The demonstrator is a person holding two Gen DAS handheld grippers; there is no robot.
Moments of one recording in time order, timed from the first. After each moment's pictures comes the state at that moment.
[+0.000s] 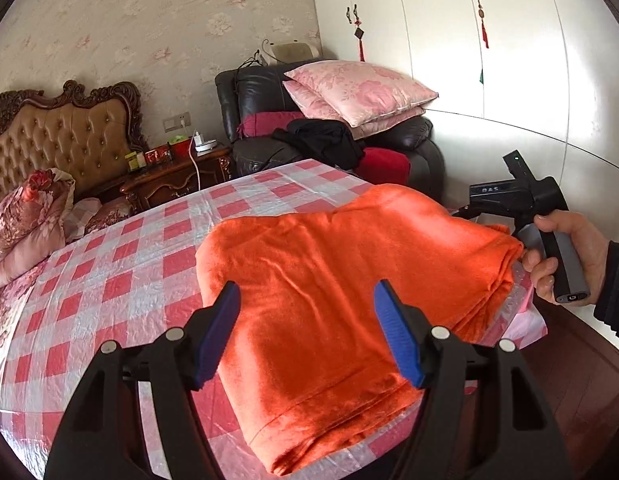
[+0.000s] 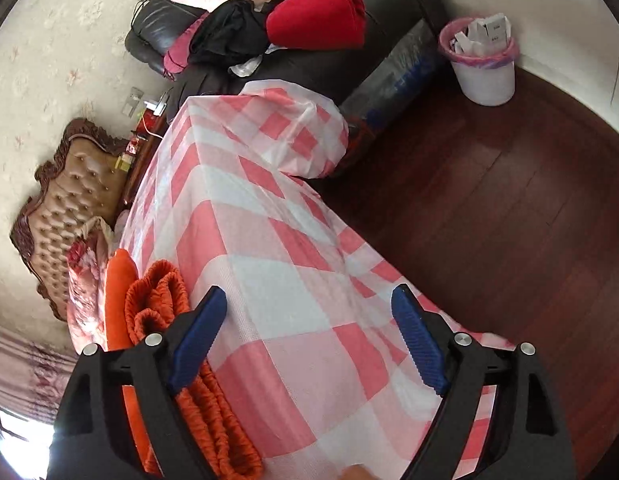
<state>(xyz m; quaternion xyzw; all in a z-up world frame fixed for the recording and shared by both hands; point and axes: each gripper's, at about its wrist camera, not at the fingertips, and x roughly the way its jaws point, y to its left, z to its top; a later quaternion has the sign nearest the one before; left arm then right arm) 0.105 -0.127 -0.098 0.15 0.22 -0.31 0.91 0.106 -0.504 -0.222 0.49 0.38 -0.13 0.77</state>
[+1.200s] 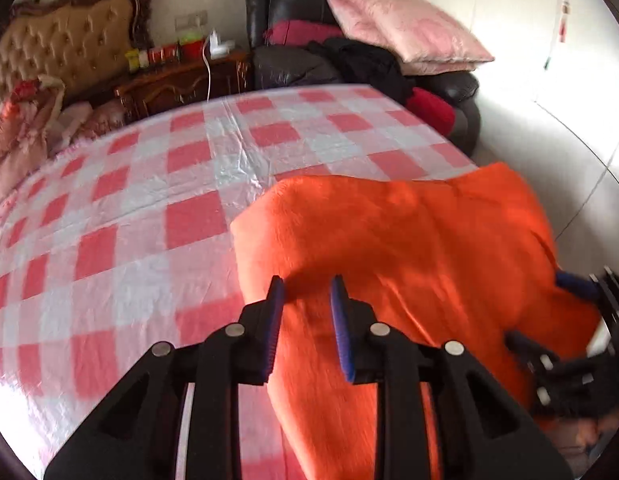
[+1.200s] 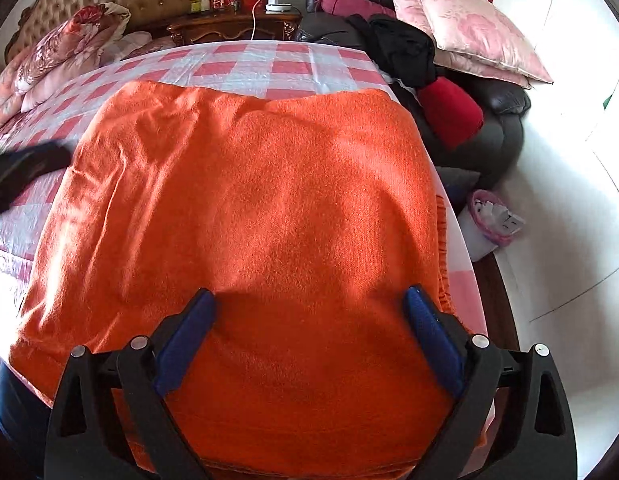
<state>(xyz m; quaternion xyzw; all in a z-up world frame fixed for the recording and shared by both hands) 0.267 -0.134 -0.127 0.11 0.42 -0.28 0.86 0.146 -0.264 -0.153 0.02 0.47 -0.15 0.87</state>
